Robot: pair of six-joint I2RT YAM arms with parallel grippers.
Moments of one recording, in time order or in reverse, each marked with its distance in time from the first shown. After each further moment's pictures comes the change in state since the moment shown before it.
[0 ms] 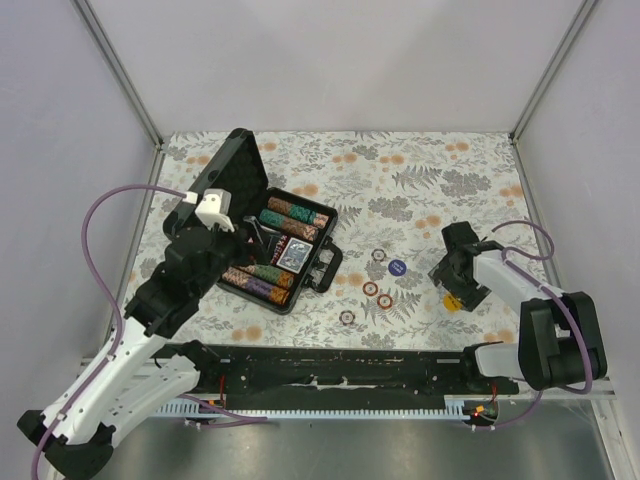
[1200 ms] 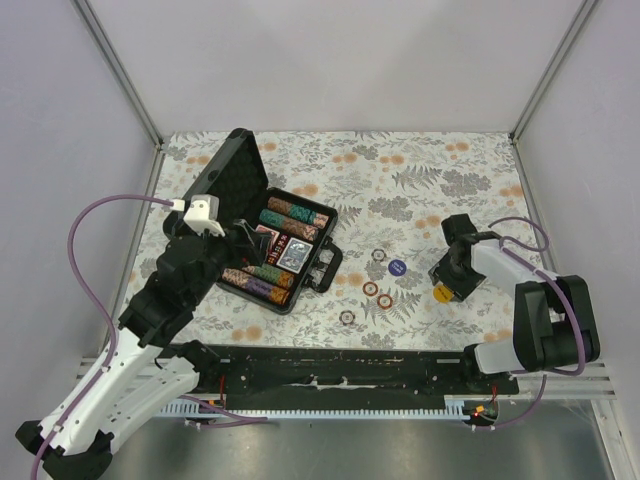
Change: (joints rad) left arm 0.000 -0.084 -0.041 0.005 -0.090 0.003; right arm -0.021 0.102 0.069 0.002 -0.102 -0.002
